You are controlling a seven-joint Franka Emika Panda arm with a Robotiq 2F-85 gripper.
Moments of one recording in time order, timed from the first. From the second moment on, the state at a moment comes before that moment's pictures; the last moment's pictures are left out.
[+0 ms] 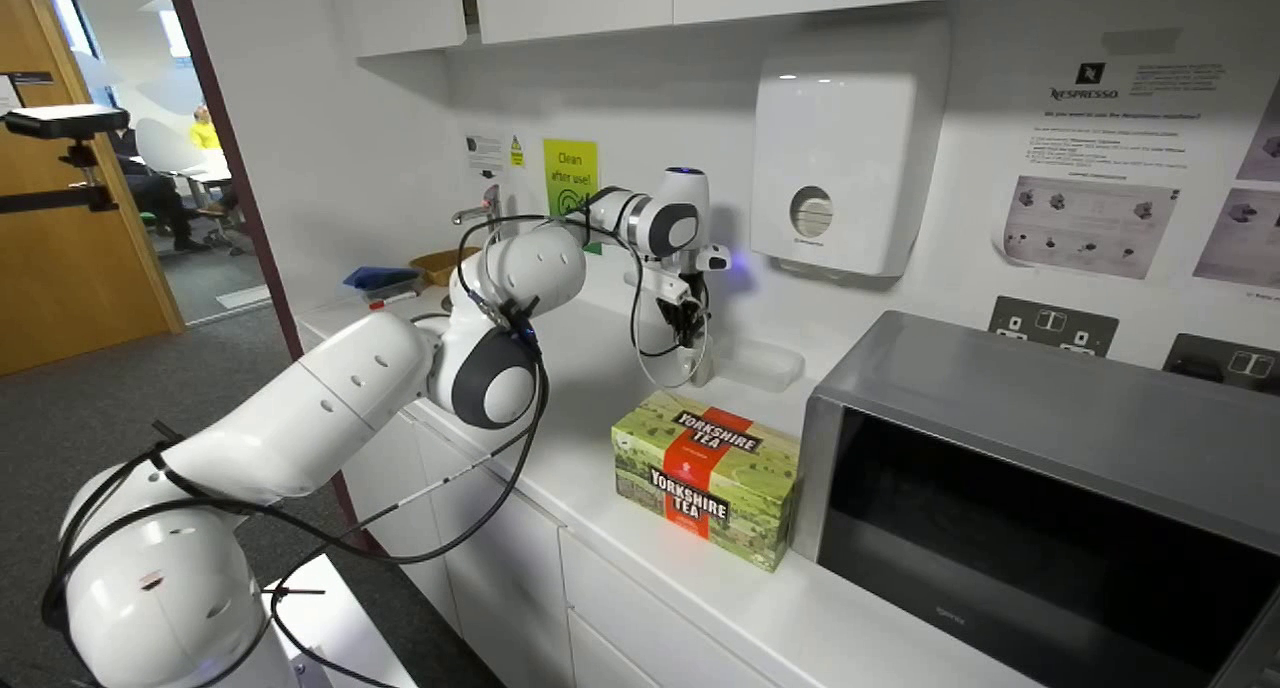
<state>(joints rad) 0.02 1.15 0.00 -0.37 0.04 1.60 0.10</state>
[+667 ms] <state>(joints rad) 0.01 1.15 0.00 -0.37 0.06 1.60 0.10</state>
